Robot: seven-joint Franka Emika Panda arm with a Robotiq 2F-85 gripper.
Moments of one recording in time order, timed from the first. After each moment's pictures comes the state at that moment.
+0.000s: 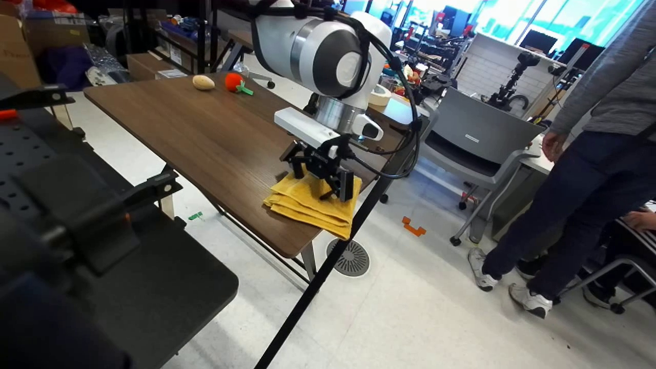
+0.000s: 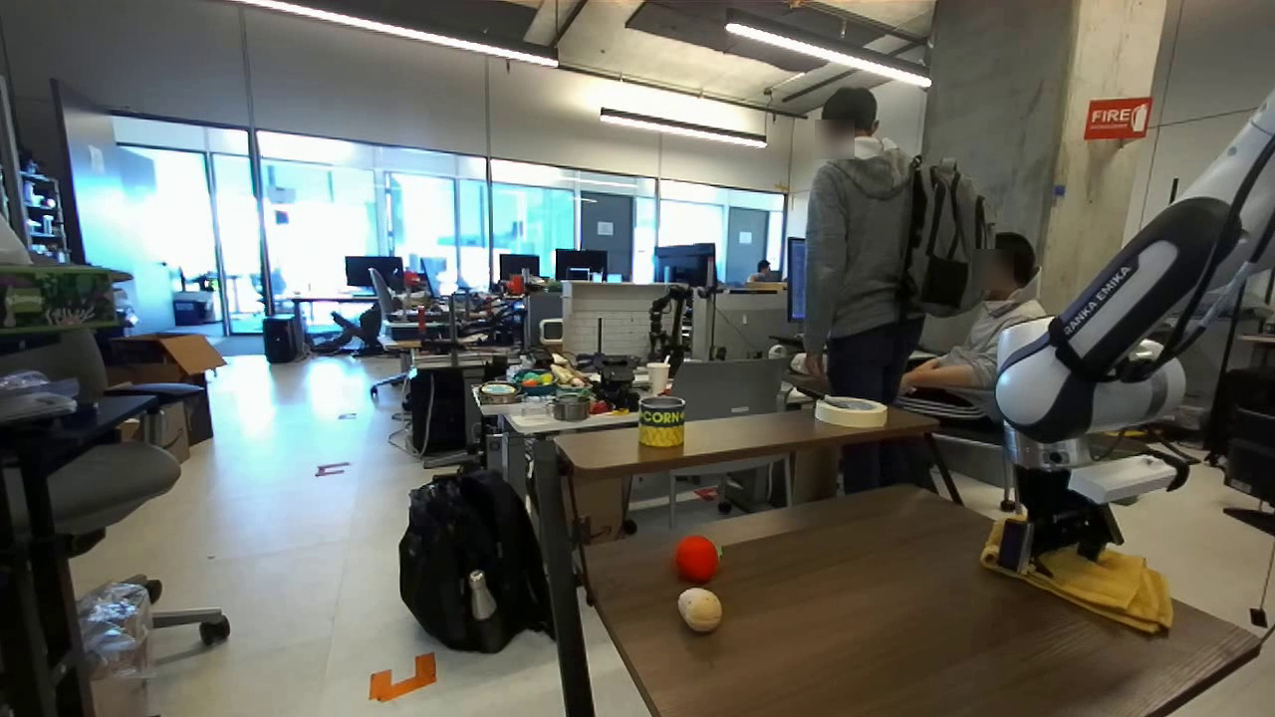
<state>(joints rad) -0.19 1.06 -0.10 -1.49 -0.07 2.36 -0.09</state>
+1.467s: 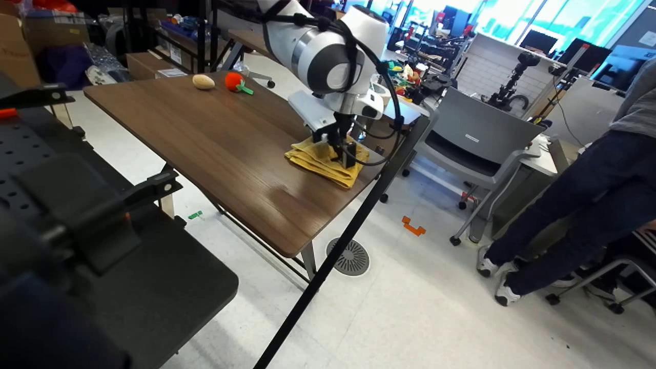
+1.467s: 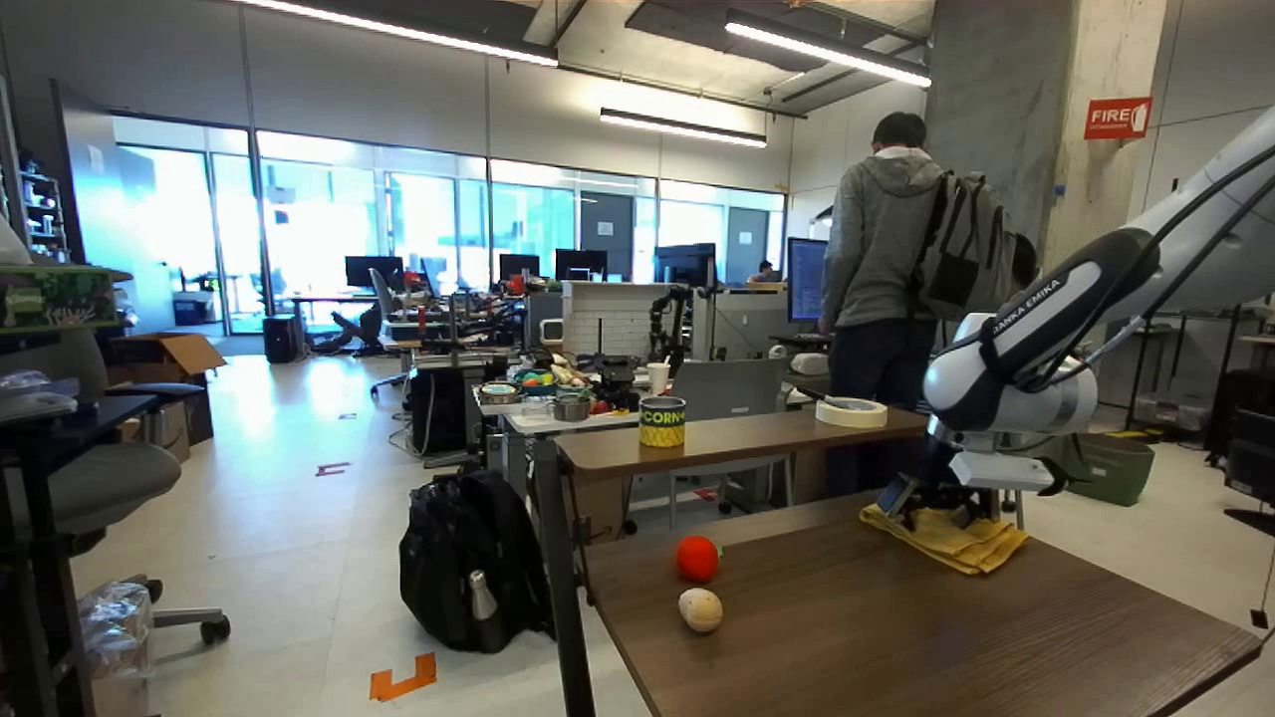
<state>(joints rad) -0.20 1.26 0.01 -1.15 0.09 2.54 0.01</state>
